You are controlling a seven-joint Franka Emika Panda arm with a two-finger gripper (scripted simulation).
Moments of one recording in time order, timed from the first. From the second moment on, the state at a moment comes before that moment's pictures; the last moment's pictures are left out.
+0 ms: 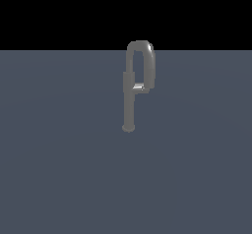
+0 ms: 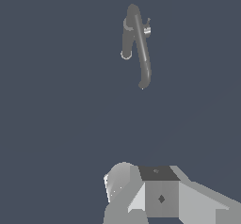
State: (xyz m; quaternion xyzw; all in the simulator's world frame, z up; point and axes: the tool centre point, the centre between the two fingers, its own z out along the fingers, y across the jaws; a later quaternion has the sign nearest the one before) arm -0.257 -0.005 0.488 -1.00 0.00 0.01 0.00
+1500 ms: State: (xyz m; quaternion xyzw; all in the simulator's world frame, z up) arm -0.165 -0.003 0.473 -0.98 0.11 0.14 0.10
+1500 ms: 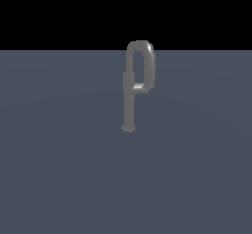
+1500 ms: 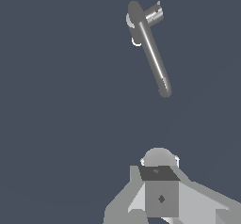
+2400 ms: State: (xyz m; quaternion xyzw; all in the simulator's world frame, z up) arm -0.070 -0.018 0.429 -0.91 0.22 0.27 0.22
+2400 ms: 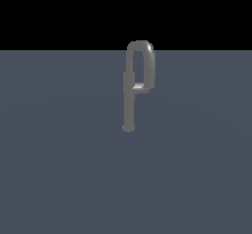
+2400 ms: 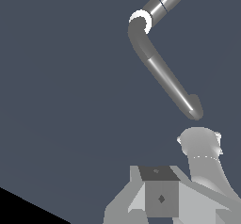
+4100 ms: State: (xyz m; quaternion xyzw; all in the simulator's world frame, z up) arm 0.049 -0.056 0.238 -0.59 0.43 0.53 0.43
